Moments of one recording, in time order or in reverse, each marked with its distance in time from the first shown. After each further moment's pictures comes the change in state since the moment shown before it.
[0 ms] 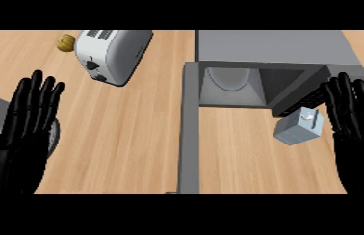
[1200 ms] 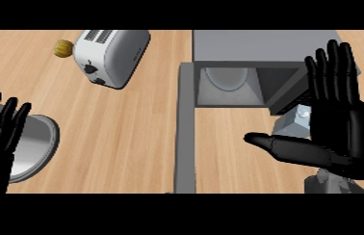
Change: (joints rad) left arm 0.140 0.015 0.218 -0.026 0.323 -0.175 0.048; right arm -0.220 0.118 0.013 0.092 0.035 -0.195 0.195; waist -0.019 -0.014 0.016
